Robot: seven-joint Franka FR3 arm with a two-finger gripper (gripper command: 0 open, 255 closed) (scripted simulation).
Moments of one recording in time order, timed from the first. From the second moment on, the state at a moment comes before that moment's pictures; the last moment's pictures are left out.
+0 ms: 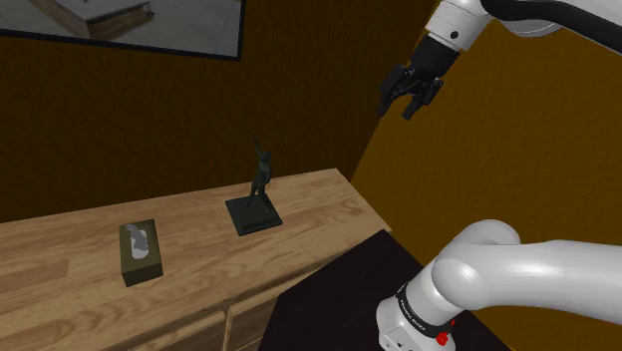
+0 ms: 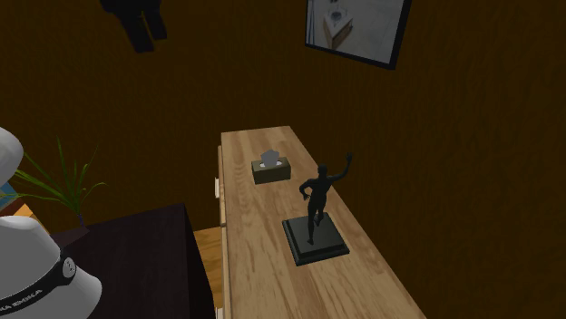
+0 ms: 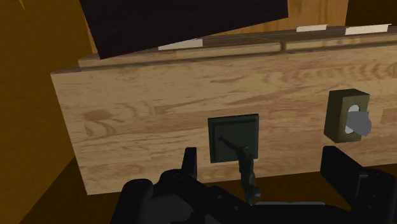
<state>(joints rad) -0.02 -0.83 -0.01 -2.27 0.07 1.55 0.16</state>
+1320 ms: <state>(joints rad) 0.01 -0.27 0.04 -2.22 0.08 2.02 0.15</state>
